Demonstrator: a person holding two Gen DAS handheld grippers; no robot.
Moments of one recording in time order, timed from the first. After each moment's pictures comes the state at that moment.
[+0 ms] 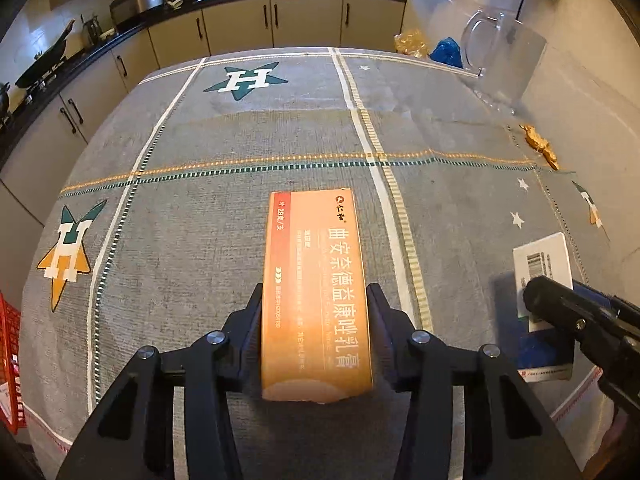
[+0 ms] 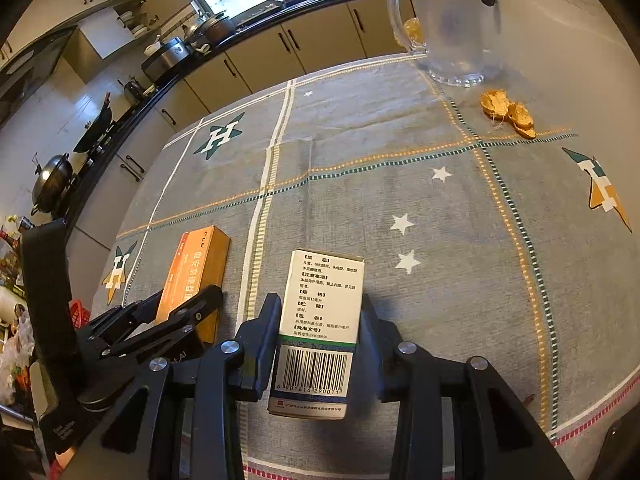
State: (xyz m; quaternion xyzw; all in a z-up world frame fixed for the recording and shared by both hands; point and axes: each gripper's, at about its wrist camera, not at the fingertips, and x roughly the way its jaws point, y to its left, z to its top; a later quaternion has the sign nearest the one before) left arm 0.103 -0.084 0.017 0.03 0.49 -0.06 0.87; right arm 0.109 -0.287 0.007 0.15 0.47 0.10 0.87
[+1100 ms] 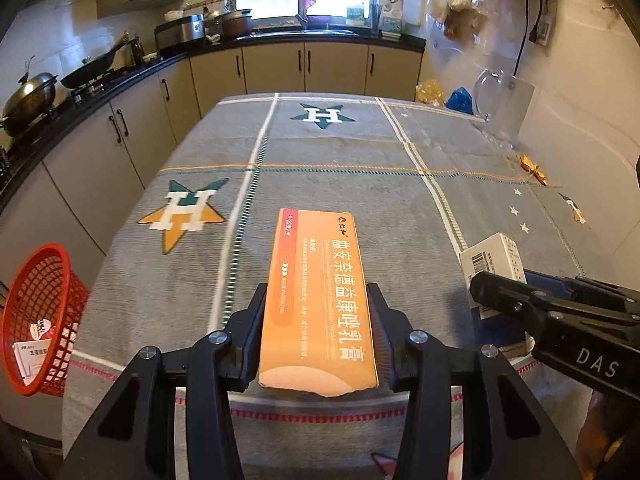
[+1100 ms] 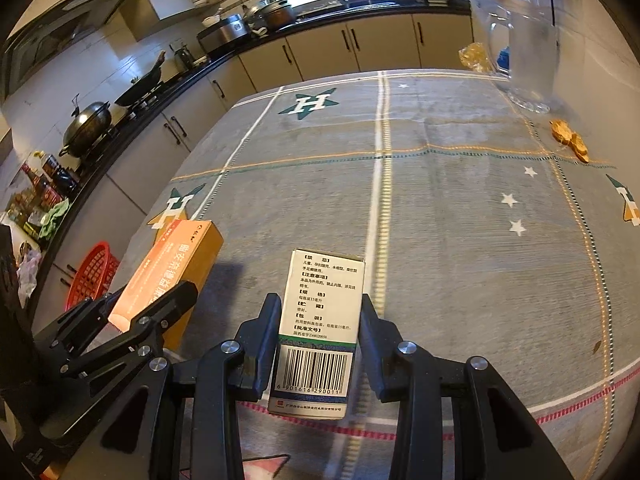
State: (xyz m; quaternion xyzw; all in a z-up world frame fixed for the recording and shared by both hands) left arm 0.006 0.001 0.052 0.01 0.41 -0.03 0.91; right arm 0.065 -0.192 0.013 0.09 0.45 0.16 0.88
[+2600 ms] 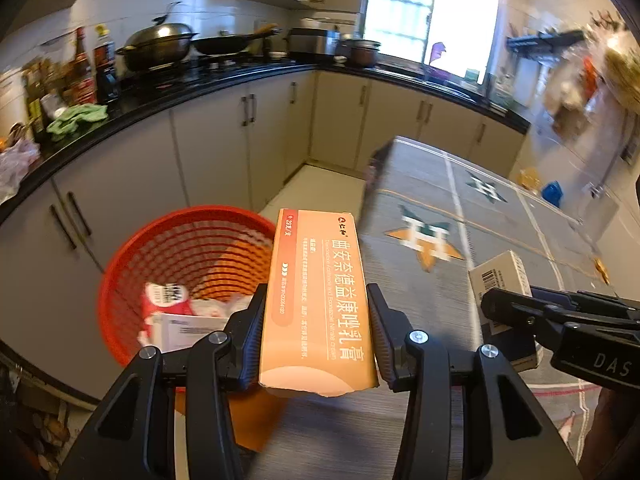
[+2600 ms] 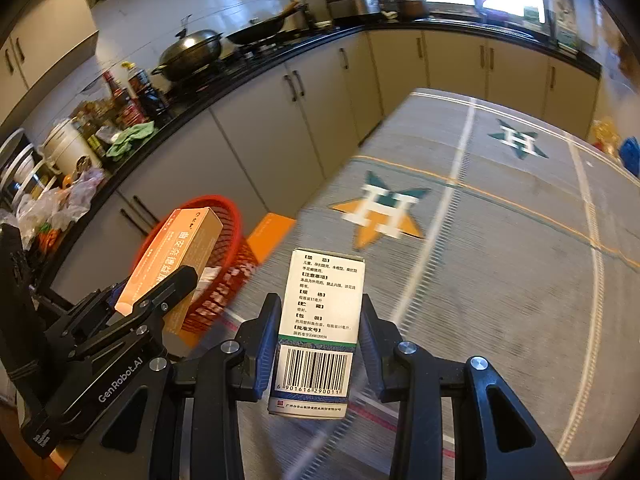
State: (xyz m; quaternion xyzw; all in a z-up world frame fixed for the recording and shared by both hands) left arm -0.060 0.216 0.077 -0.10 0.35 0.13 0.92; right arm 0.062 0.028 0.045 -0.02 0.44 0.32 0.84
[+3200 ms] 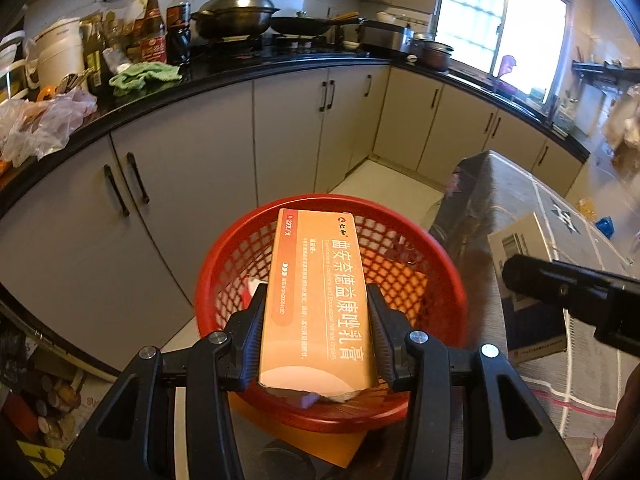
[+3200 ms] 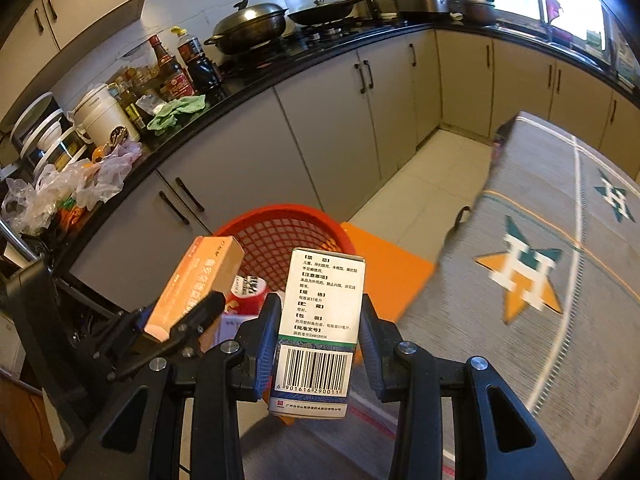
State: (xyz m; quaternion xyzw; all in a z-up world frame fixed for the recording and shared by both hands) left arm -0.074 0.320 0.051 -0.14 0.36 0.22 0.90; right arm 0.070 0.154 0.043 -0.05 0.44 0.39 0.81
